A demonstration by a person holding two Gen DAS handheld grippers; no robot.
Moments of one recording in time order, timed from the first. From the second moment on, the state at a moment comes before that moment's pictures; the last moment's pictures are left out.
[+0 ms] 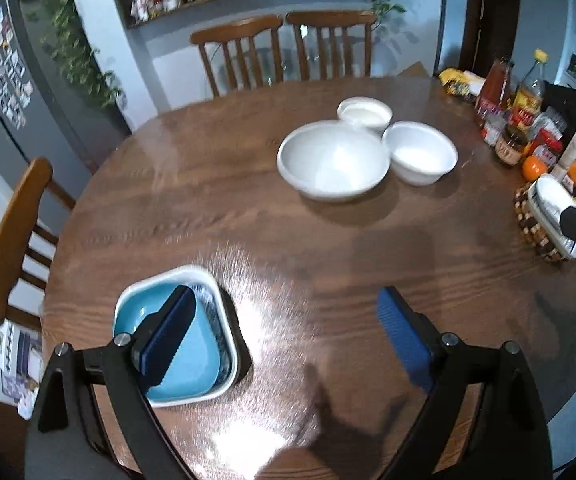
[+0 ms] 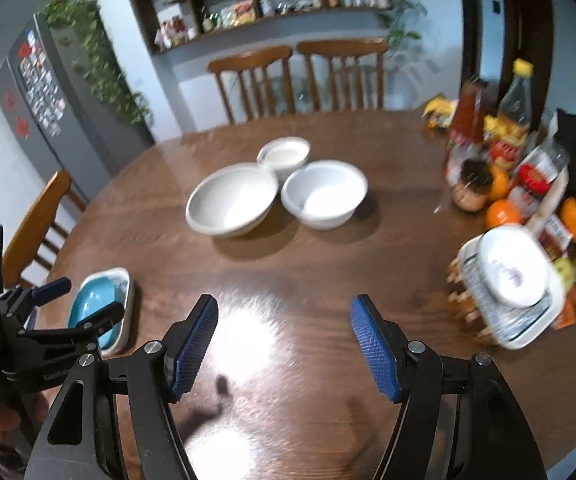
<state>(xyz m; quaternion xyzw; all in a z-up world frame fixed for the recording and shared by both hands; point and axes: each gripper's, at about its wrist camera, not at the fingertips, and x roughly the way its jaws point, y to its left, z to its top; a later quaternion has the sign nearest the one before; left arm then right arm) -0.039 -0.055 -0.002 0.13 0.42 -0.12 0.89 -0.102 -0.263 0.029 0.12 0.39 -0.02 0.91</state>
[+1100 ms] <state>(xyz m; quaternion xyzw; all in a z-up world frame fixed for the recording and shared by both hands) 0.081 -0.103 0.021 0.15 0.37 -0.10 0.91 0.021 -0.300 0.051 0.15 0.39 0.02 0.91</state>
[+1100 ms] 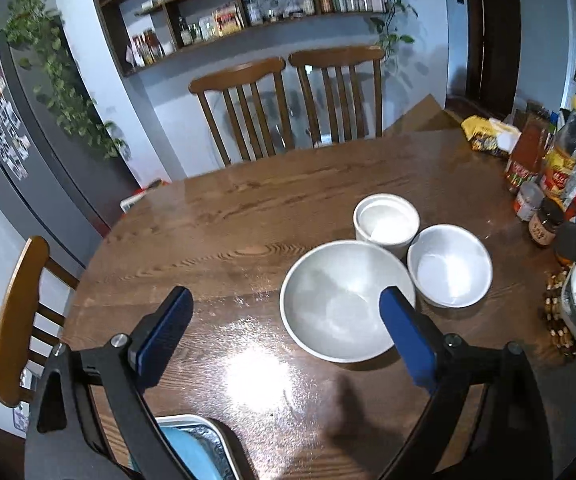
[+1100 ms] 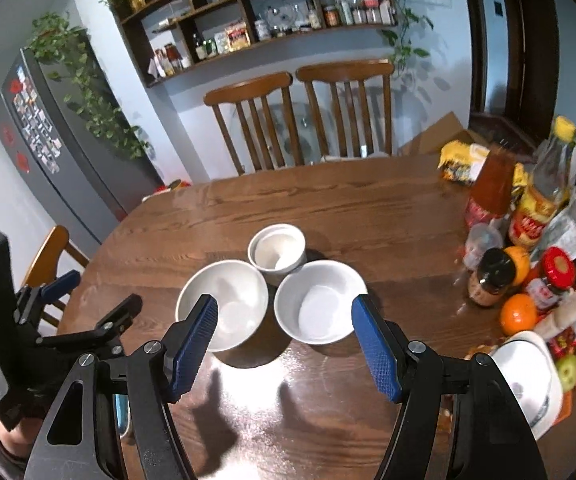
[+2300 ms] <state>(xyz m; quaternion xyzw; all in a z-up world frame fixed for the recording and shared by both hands) 0.150 -0.102 -0.091 0.13 0.51 -0.09 0.84 0.083 -0.269 -0.050 0.18 0.48 0.06 0.86</state>
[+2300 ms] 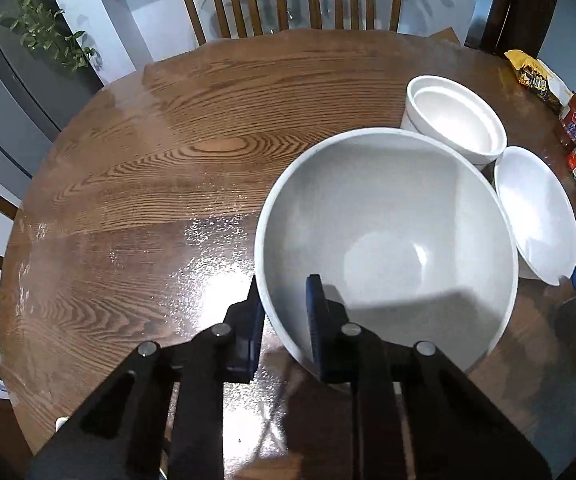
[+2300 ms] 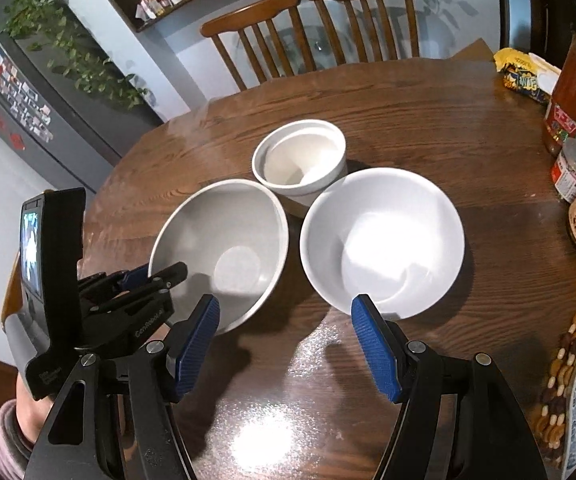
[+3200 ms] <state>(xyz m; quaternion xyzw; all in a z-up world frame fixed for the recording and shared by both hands) 0.124 -0.079 -0.088 0.13 0.51 -0.10 0.84 0.117 -0.229 -0.081 0.13 0.50 0.07 0.85</state>
